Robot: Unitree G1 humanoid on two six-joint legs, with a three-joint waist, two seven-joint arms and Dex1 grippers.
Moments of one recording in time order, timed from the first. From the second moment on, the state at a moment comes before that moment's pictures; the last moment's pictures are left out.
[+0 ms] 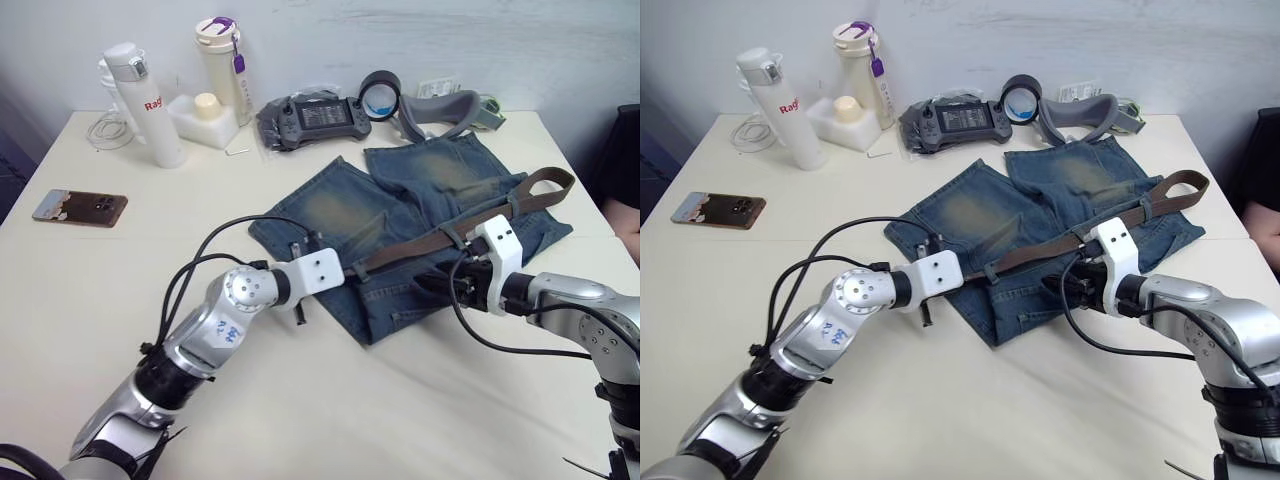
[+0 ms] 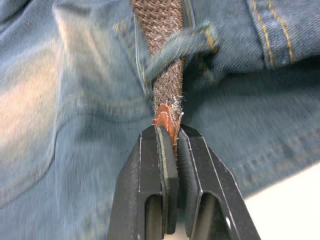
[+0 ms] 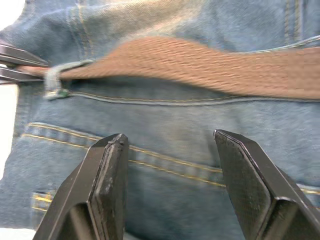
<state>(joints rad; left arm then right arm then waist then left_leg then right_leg) -0.48 0.66 -0.38 -0.46 0.15 0.76 -0.66 -0.40 -0.81 -0.04 -0.19 0.68 1.03 0.48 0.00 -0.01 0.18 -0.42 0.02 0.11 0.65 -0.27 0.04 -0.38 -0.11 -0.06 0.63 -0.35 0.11</state>
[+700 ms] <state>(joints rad) 0.32 1.06 0.49 -0.30 0.11 0.61 -0.80 -0.60 -0.70 0.13 0.02 0.49 0.98 0.67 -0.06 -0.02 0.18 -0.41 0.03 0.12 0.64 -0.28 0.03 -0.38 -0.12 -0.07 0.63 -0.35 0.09</state>
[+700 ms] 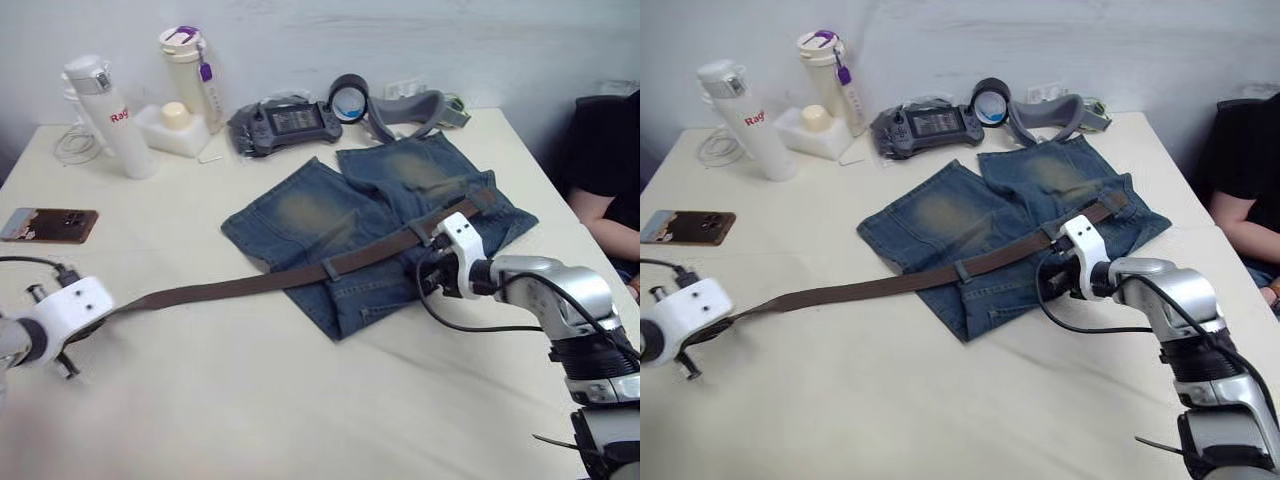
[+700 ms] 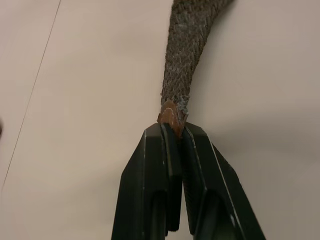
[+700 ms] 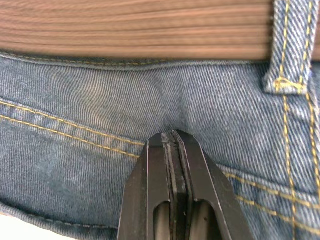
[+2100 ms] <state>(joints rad) -0.65 0.48 -0.37 -0.21 -0.38 0.70 -0.94 -0.28 -1.01 -0.13 -0.50 0.63 1.16 0.89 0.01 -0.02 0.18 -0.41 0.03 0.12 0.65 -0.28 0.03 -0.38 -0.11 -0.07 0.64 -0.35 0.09</state>
